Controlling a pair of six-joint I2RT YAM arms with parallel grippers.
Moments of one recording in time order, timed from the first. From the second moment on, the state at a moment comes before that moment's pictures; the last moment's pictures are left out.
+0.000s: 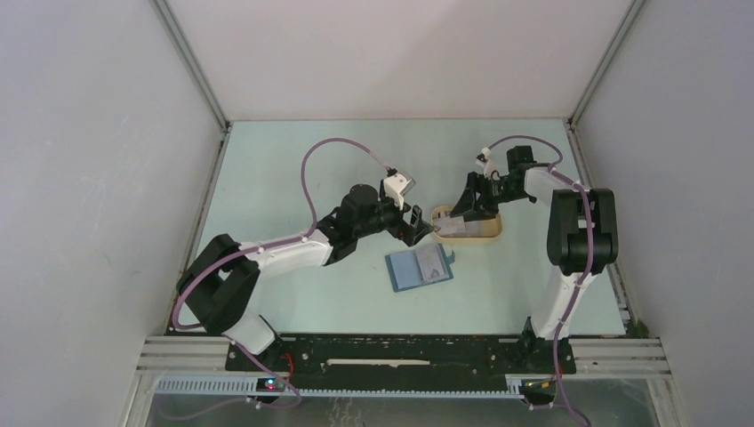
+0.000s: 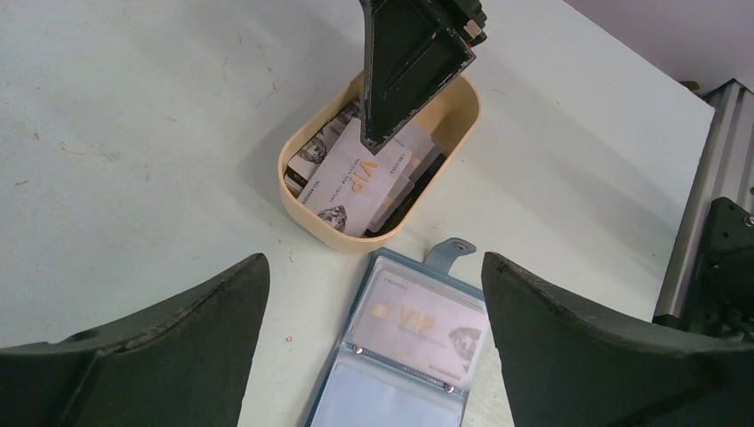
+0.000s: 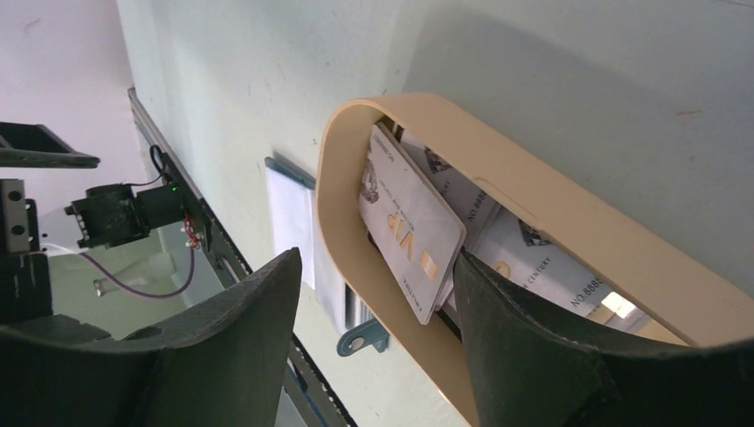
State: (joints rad) left arm -0.78 1.55 0.86 0.40 0.25 -0.17; right arm 0.02 1.92 1.26 -0.59 -0.88 0.01
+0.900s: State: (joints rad) left arm -0.78 1.56 0.86 0.40 0.25 -0.17; right arm 0.04 1.95 1.27 -0.59 -1.01 0.05
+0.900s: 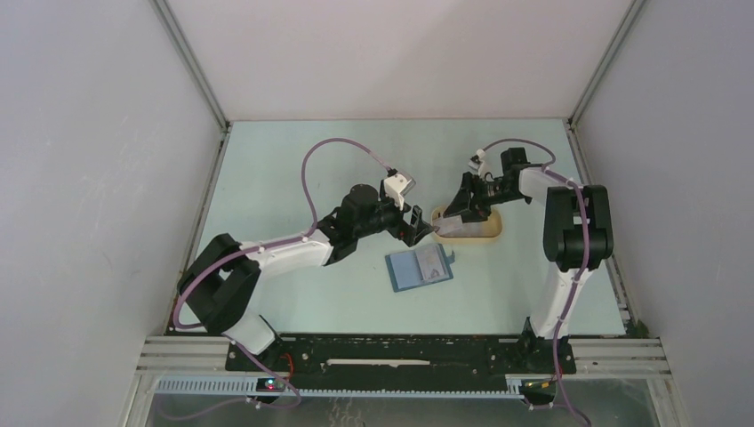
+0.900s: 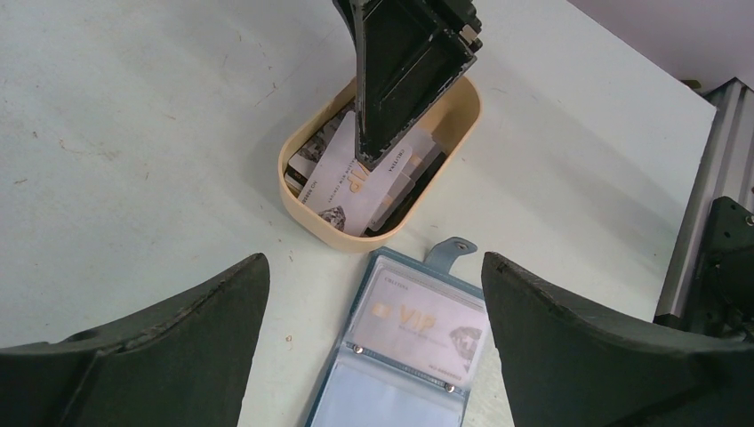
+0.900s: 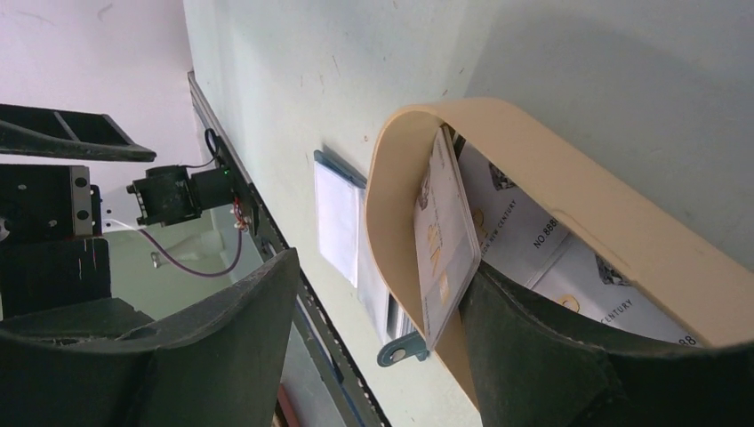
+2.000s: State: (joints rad) left arm -0.78 1.56 0.86 0.39 0.25 -0.17; right arm 0.01 2.00 1.27 -0.58 -1.06 0.11
